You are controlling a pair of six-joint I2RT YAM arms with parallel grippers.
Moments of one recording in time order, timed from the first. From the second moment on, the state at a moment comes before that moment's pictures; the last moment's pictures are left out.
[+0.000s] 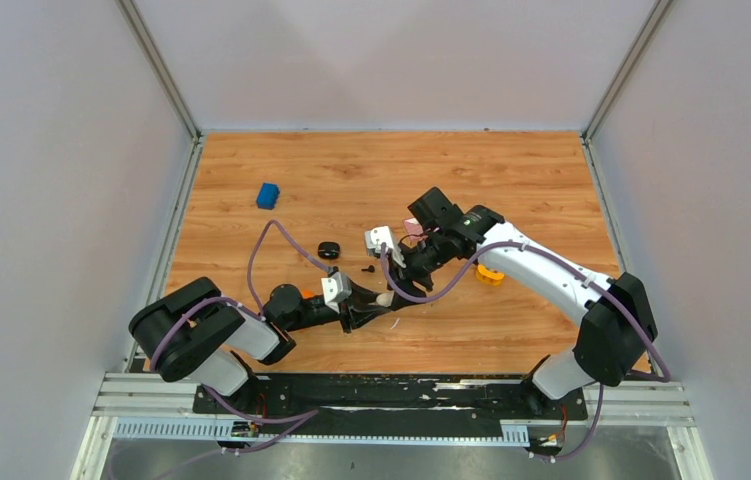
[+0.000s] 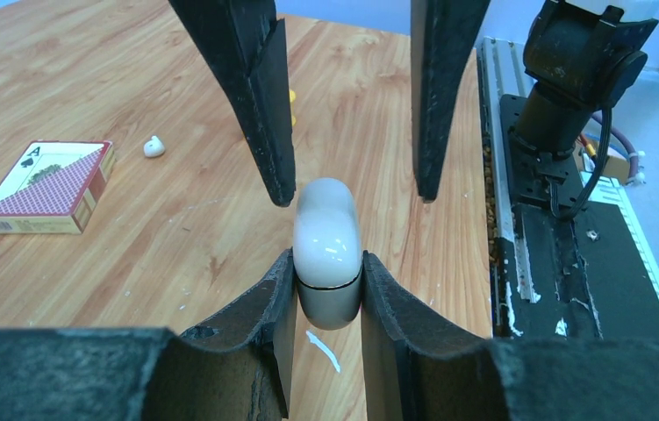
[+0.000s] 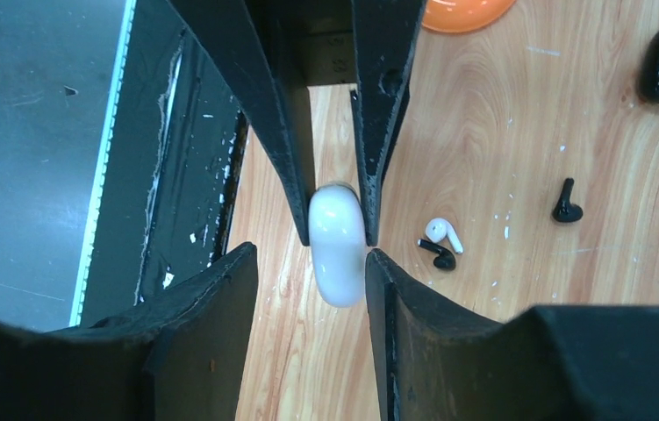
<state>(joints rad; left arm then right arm) -0.80 1.50 0.12 1.47 0.55 -0.12 0.74 1.51 1.25 -0.83 -0.83 -0.73</state>
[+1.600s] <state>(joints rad) -0.82 1.54 0.13 1.49 0.54 -0.17 0.74 1.53 1.23 -0.84 -0.73 -0.78</state>
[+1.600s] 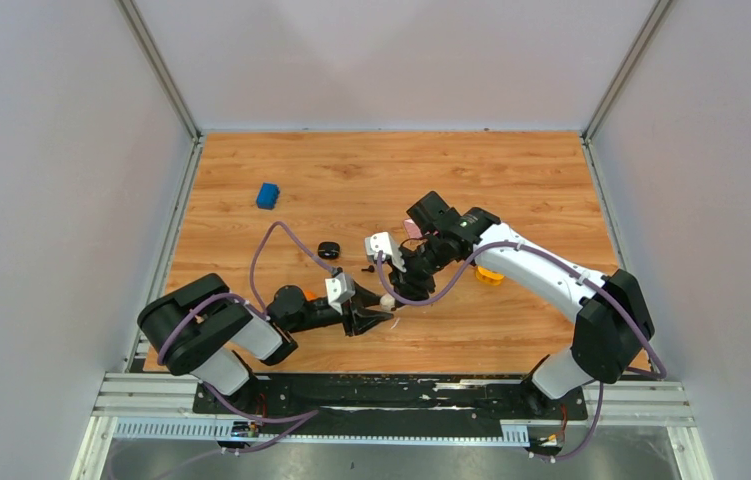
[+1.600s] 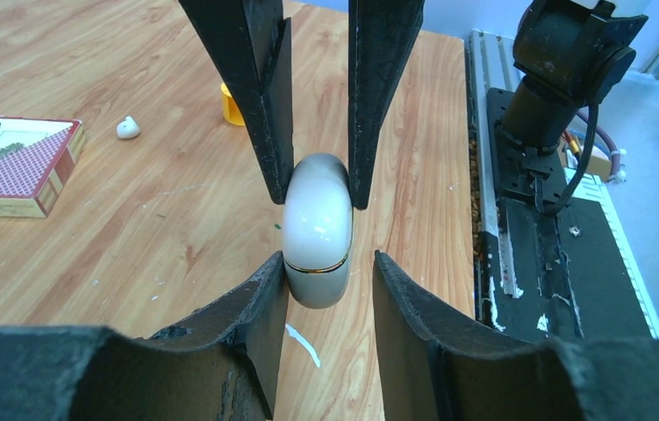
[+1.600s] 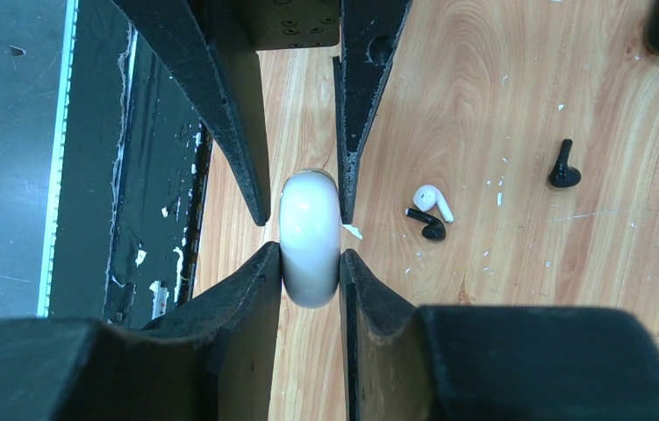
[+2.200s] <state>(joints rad) -0.82 1.56 0.14 1.48 0.54 -0.17 0.74 1.53 1.23 -0.84 -0.74 -0.78</state>
